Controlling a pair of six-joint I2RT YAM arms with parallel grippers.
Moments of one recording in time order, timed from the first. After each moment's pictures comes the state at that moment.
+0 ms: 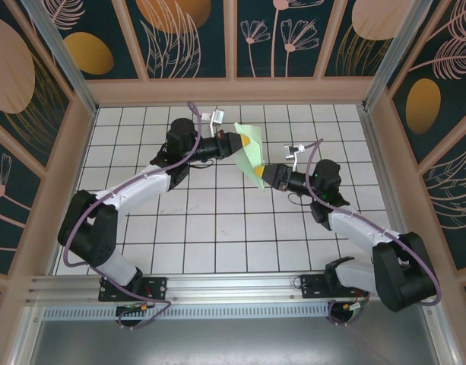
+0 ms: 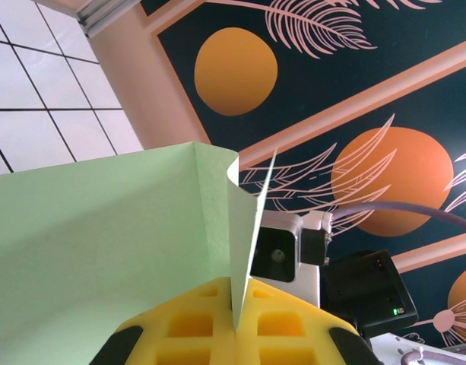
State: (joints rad) left arm -0.56 1.60 1.09 0.43 0.73 -1.02; right arm 0.37 1.20 0.49 0.72 -0.88 1.05
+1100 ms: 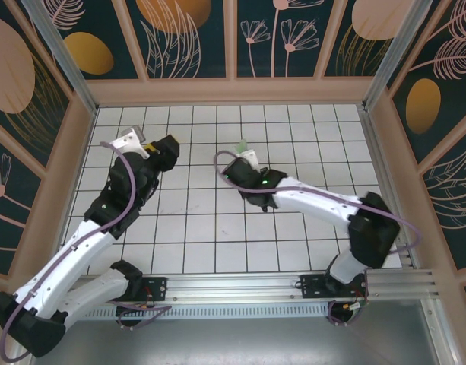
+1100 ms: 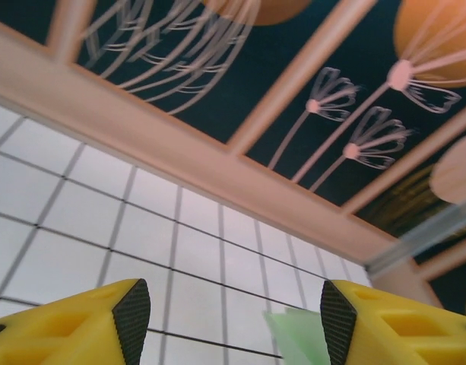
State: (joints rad) left arm -0.56 0.88 0.86 -0.16 -0.36 -0.72; right arm 0.97 1.63 1.19 -0.68 0.67 0.43
